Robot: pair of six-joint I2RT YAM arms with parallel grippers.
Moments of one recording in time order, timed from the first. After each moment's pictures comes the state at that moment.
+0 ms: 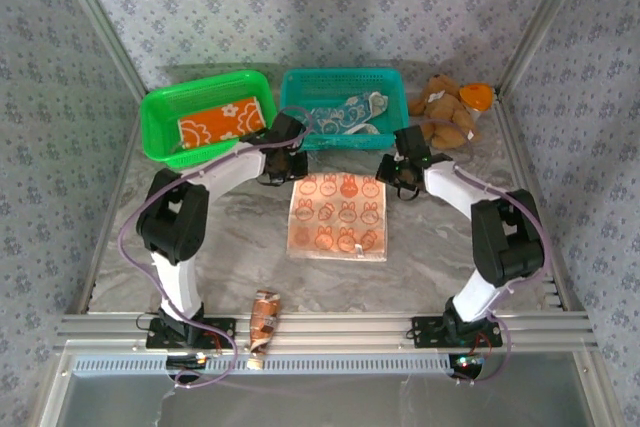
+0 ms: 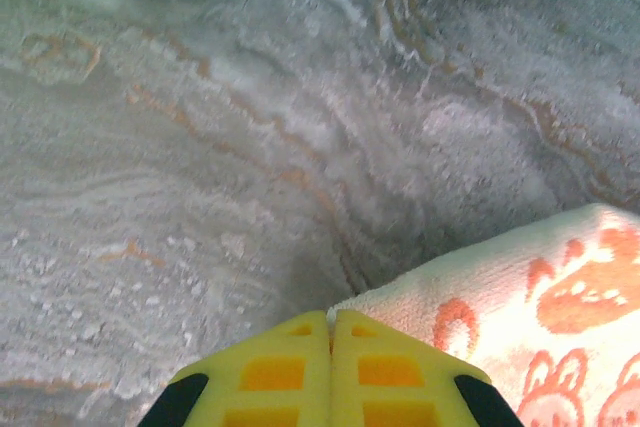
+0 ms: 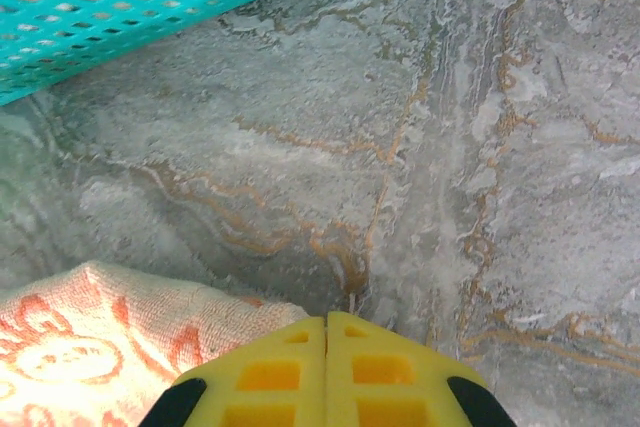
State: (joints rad) left arm -0.56 1.87 1.38 -0.57 0.05 -0.60; right arm 0.31 1.63 1.01 -0.32 -0.09 0.57
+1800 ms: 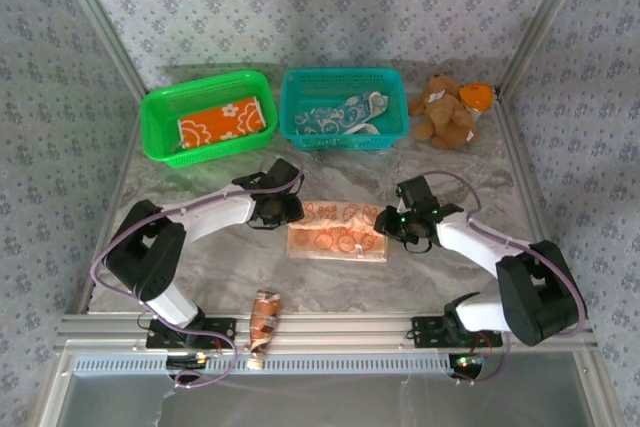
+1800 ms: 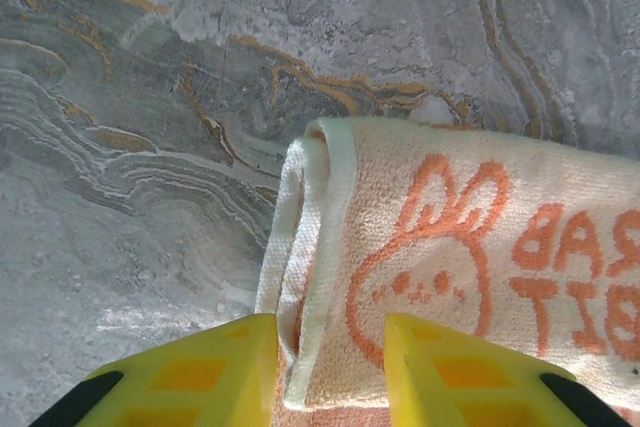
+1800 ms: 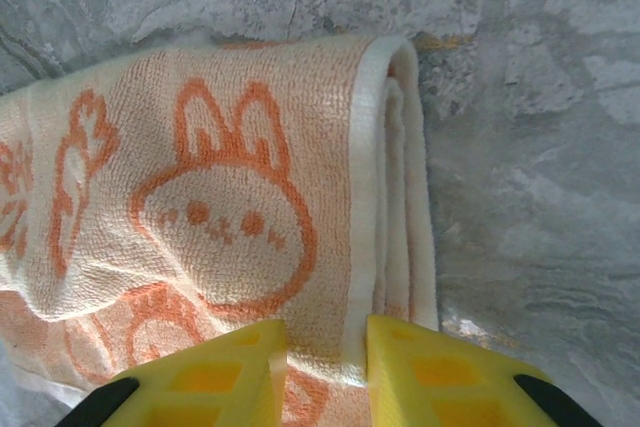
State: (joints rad) left arm -0.70 1.62 0.98 -0.50 -0.01 -0.90; right arm 0.41 1.32 0.59 -0.32 -0.25 0.70
